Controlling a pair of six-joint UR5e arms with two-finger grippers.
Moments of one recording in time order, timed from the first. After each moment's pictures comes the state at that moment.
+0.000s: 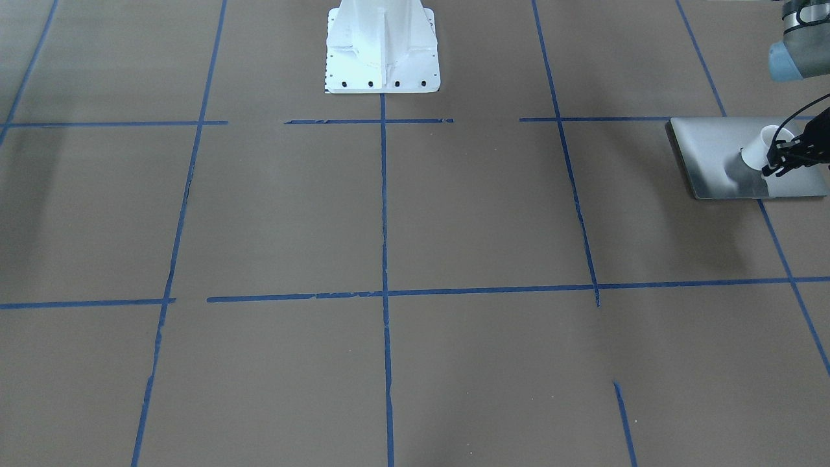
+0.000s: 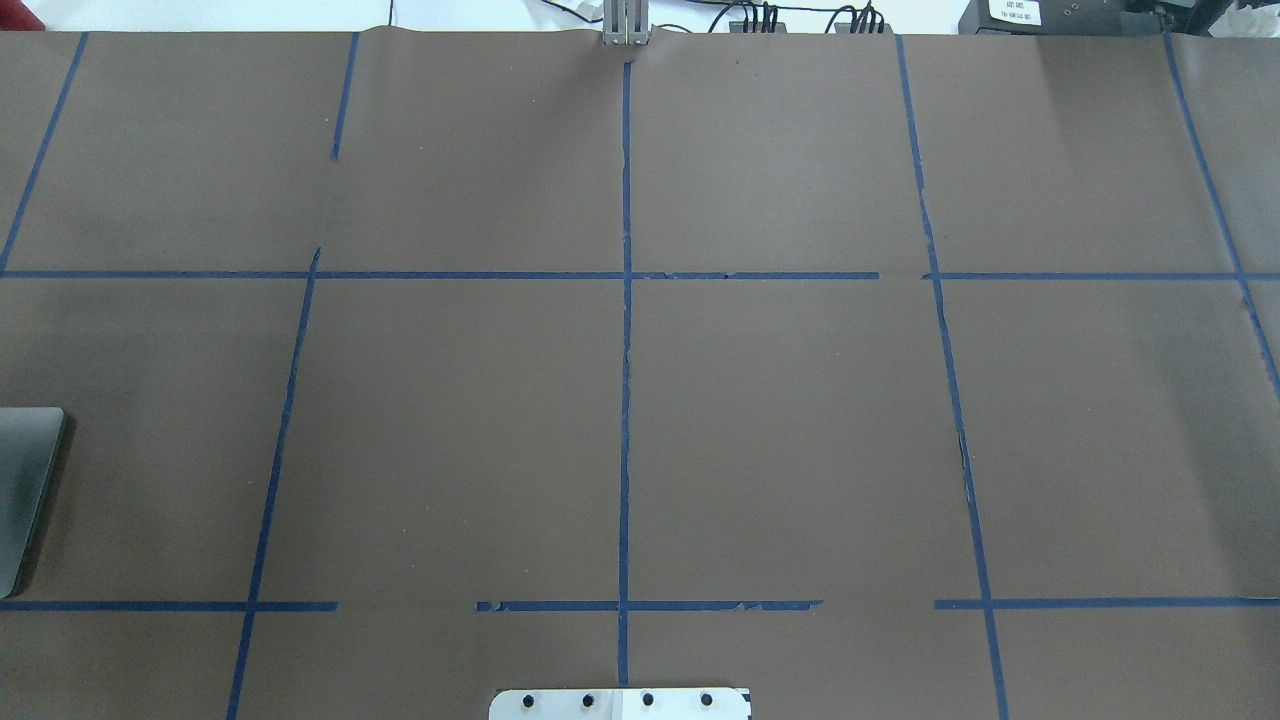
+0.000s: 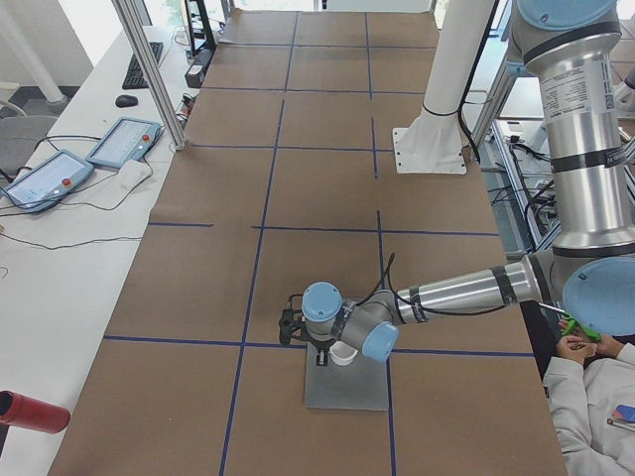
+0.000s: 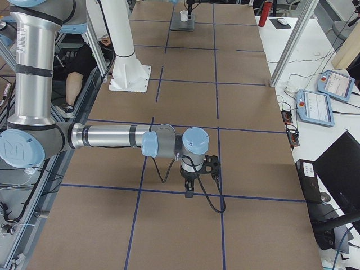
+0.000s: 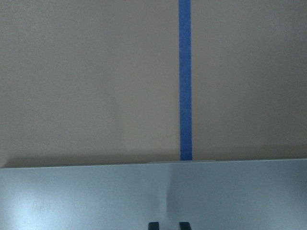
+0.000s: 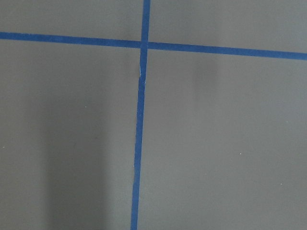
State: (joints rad) left arm -1.23 -1.34 -1.43 -2.29 -2.34 -0.45; right arm 1.54 -1.71 1.75 -1.64 2.28 -0.04
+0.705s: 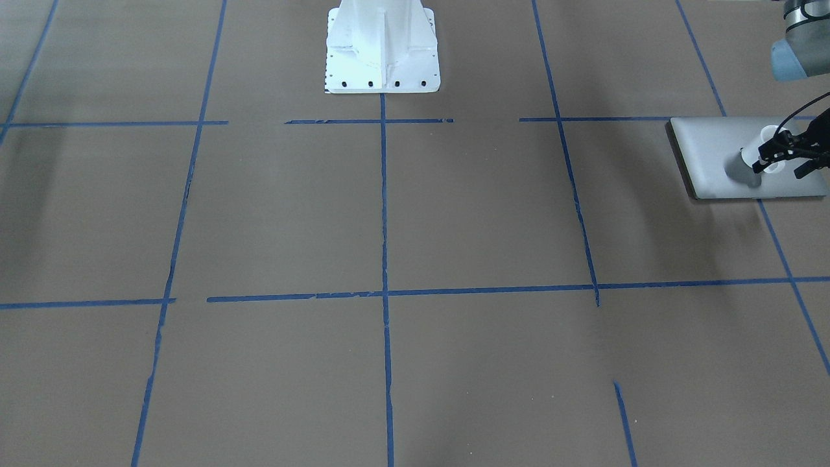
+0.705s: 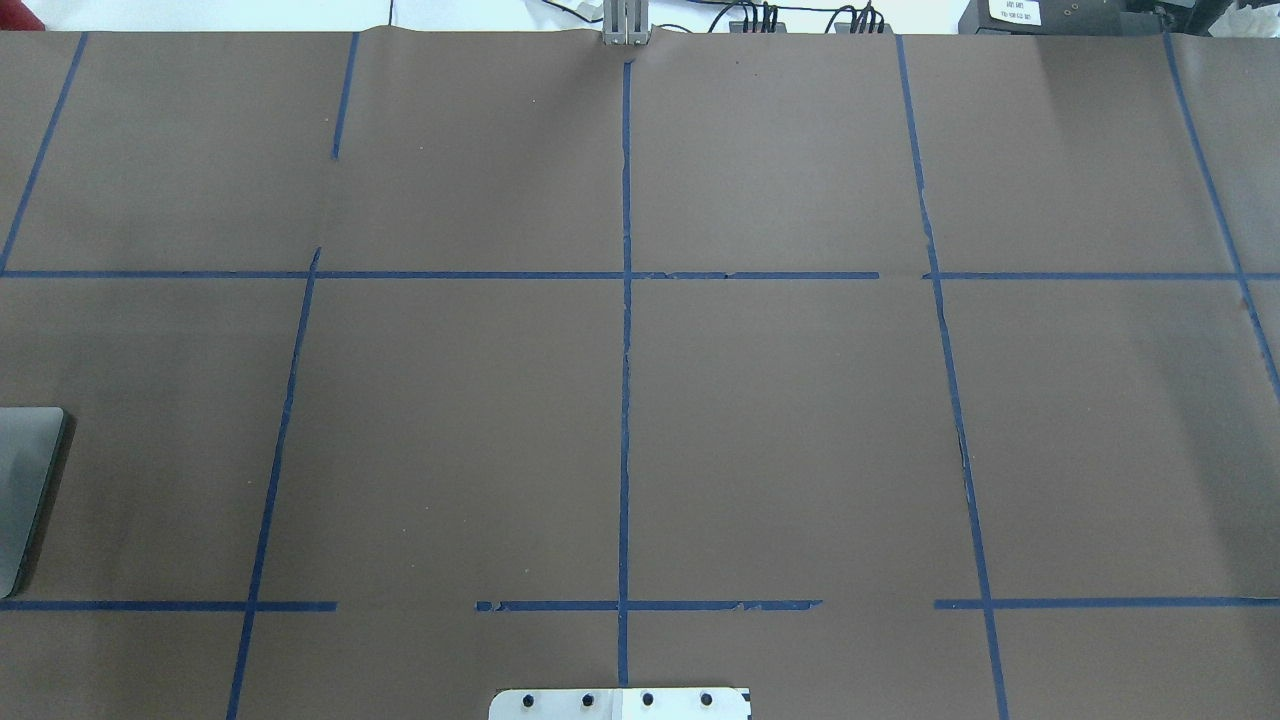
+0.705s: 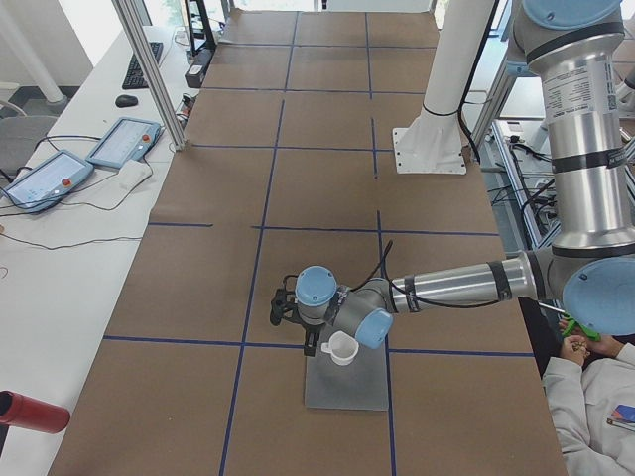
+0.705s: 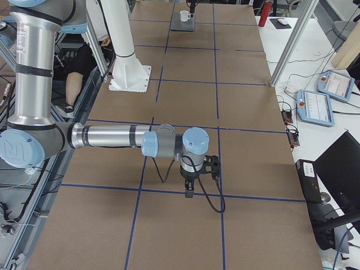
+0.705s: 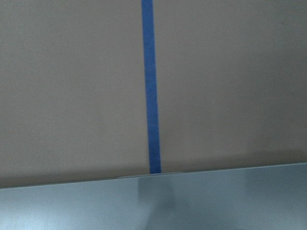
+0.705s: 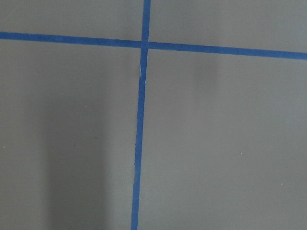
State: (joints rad) left arm -1.30 -1.36 -1.52 -2.23 -2.37 -0.32; right arm 1.54 -1.71 1.75 -1.64 2.28 -0.04
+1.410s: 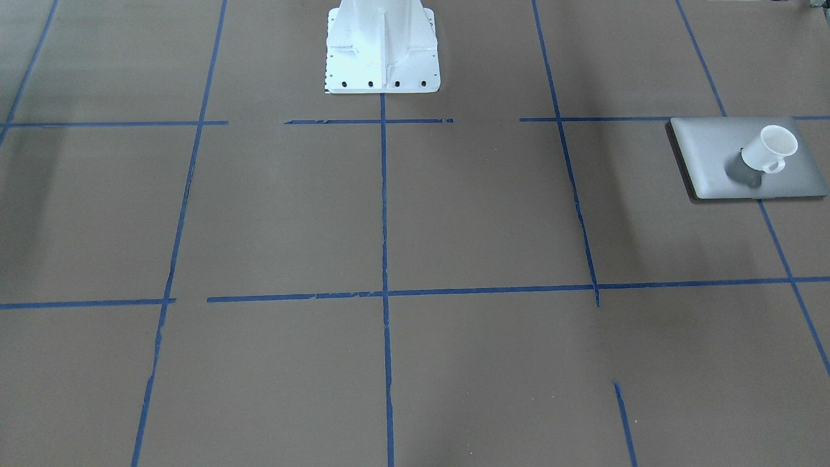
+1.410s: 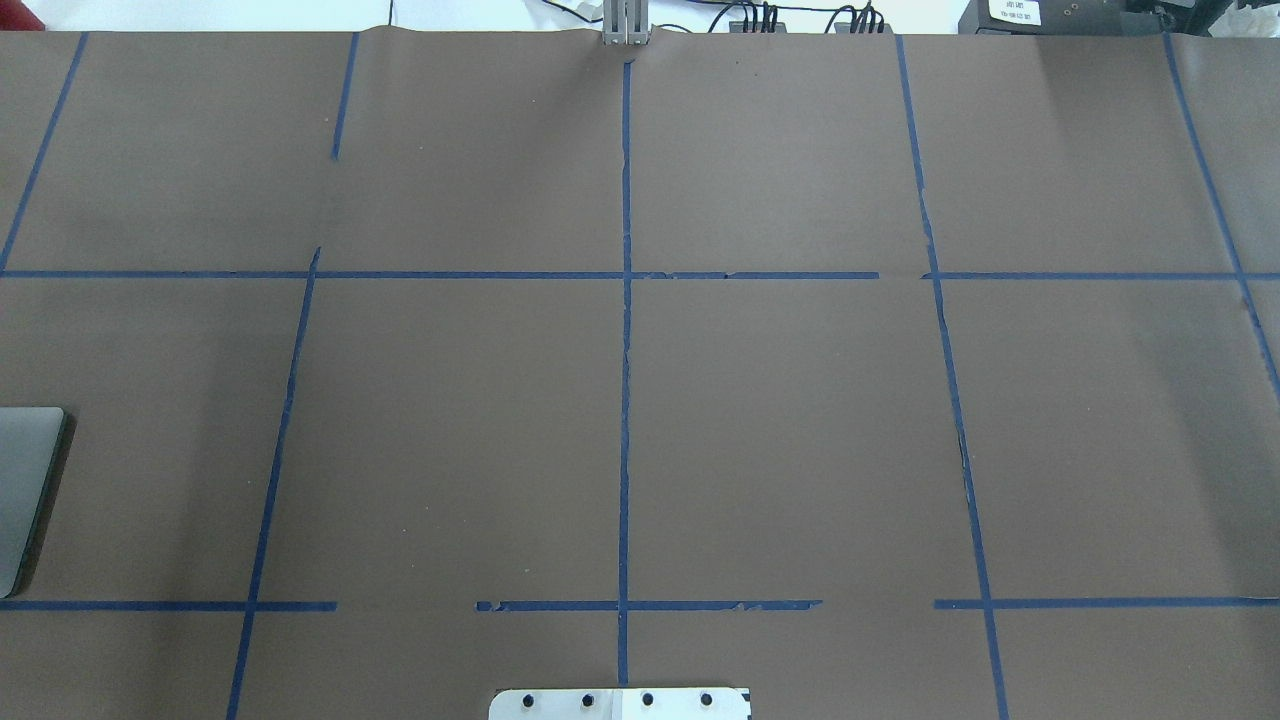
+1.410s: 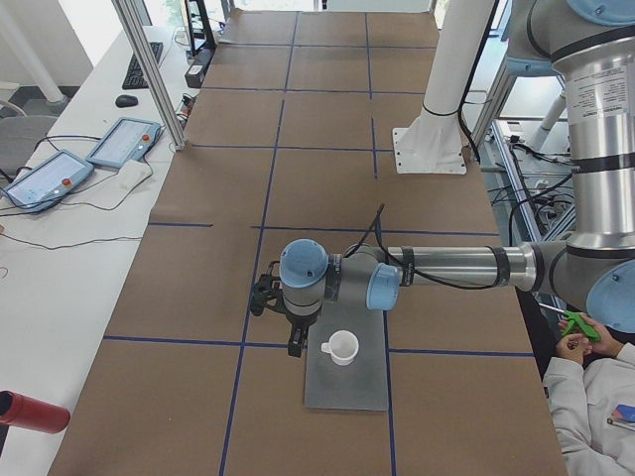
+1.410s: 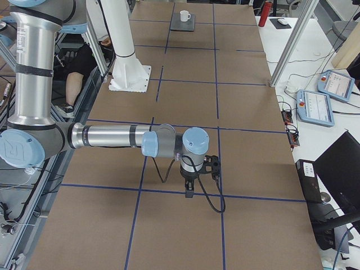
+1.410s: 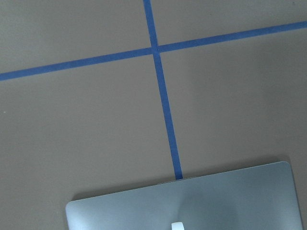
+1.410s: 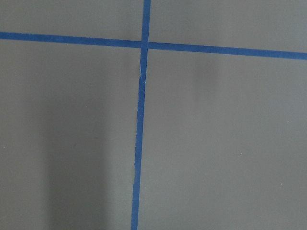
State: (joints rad) left arm -1.55 -1.38 -1.75 -1.68 -2.36 0.09; right arm 1.54 -1.71 1.75 -1.64 2.28 -0.04
